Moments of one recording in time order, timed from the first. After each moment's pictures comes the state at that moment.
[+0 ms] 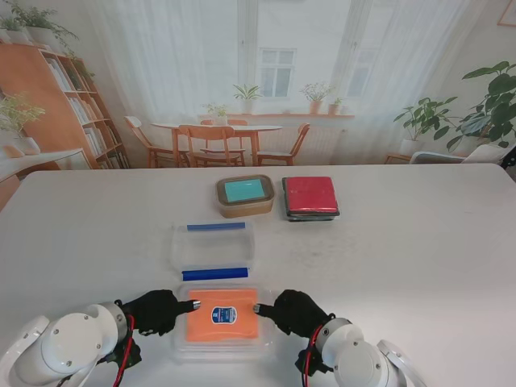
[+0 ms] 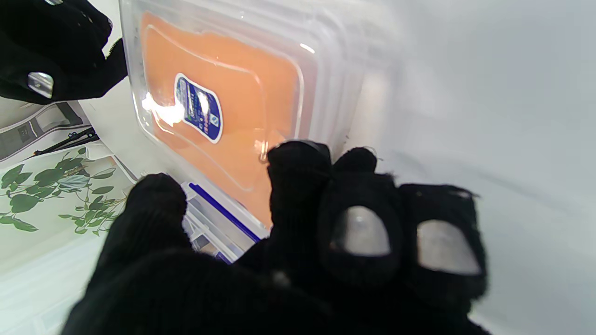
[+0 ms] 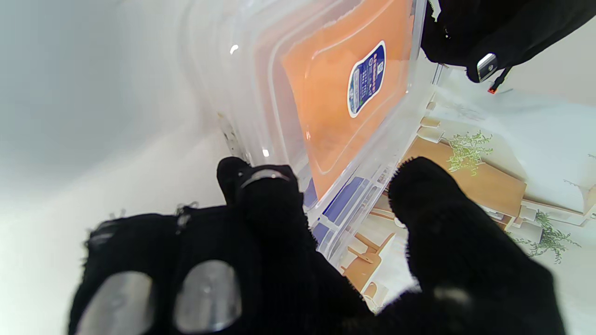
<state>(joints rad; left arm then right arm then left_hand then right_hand) 1.89 -0.99 -1.40 -1.93 0.38 0.30 -0.53 -1.81 -1.09 1.05 -1.86 -0.24 0.29 0.05 0.67 0.01 0.00 0.05 0.74 0.72 0.77 0.45 1.27 0.04 1.16 0.82 1.24 0.10 1.63 0.75 1.06 0.20 1.82 0.75 0.54 -0.30 0.49 -0.04 0.85 0.60 0.73 0.53 1.31 0.10 1.15 0.85 1.34 0.08 1.70 0.78 1.17 0.16 1.87 0.75</state>
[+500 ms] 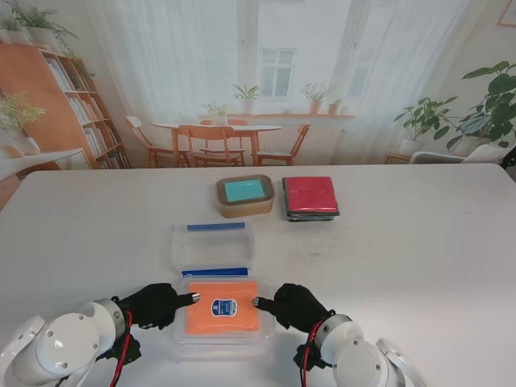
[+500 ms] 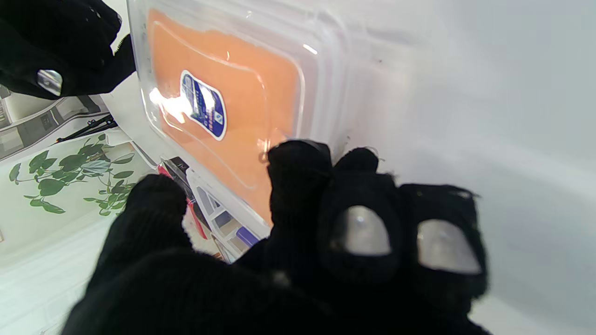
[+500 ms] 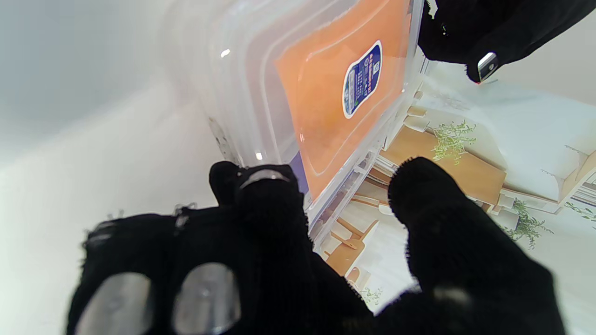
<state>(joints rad) 1.90 -0.99 -1.42 -1.95 0.38 0.26 -0.50 -1.81 -1.10 1.05 -1.87 -0.25 0.26 0.02 0.67 0.01 0.00 0.05 0.74 0.72 0.77 0.45 1.28 0.04 1.15 0.82 1.24 0.10 1.63 0.75 1.06 0.20 1.83 0.74 0.54 -0.30 0.49 -0.03 0.85 0.66 0.73 0.53 1.33 0.10 1.14 0.85 1.35 0.08 1.70 0.78 1.17 0.17 1.87 0.75</state>
